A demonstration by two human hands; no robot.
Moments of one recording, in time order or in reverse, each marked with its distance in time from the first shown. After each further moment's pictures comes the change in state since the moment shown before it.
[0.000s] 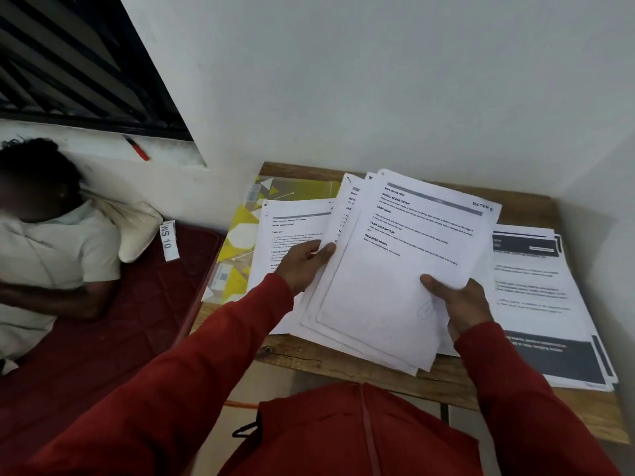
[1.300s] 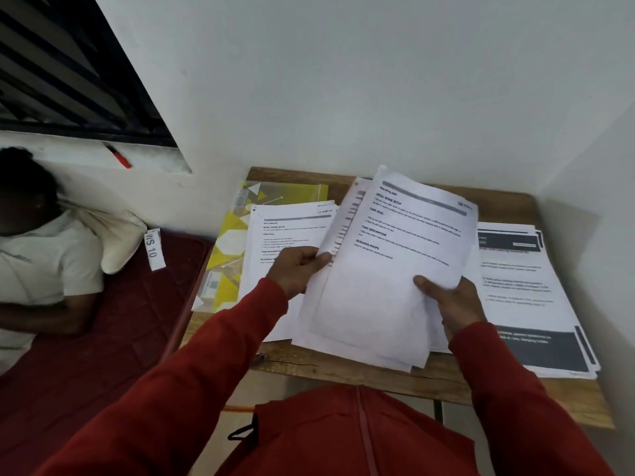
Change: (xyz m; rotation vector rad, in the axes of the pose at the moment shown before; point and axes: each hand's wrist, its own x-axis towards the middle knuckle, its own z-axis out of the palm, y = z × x) left_hand 0.002 0.001 0.001 0.051 -0.036 -0.012; right_hand 0.002 0.007 -0.008 -0.068 0.034 -0.008
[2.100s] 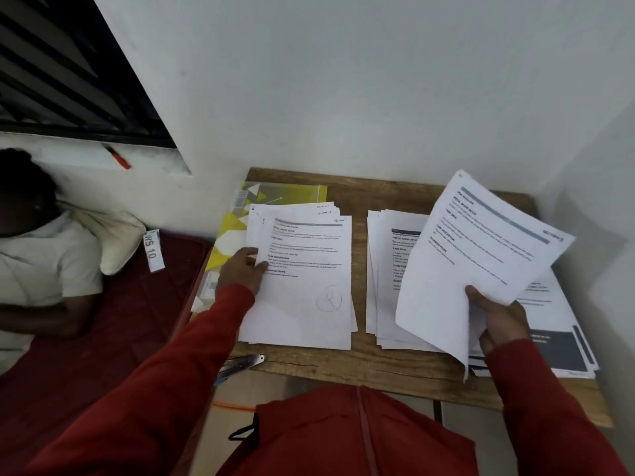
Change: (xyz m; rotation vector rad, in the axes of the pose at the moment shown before) left_hand 0.023 -0.070 -0.068 0.414 0.487 -0.109; right_hand 0.001 0.006 -0.063 0.133 0.252 0.025
